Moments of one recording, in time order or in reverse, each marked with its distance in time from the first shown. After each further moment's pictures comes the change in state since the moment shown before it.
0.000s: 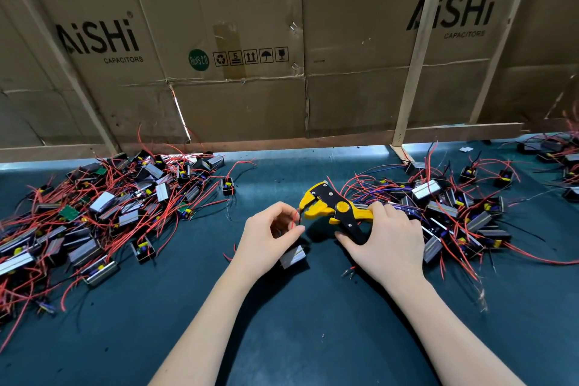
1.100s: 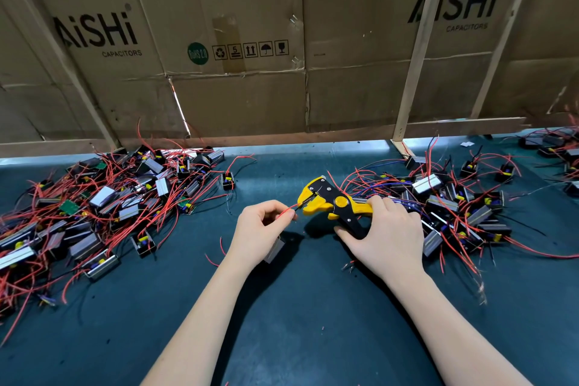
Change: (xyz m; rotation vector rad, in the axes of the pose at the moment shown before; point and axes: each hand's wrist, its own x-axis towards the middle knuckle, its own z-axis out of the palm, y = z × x) left_hand 0.005 -0.006 -0.004 -0.097 0.038 -0.149; right_hand 0.001 0.001 0.001 0.016 0.029 -0.042
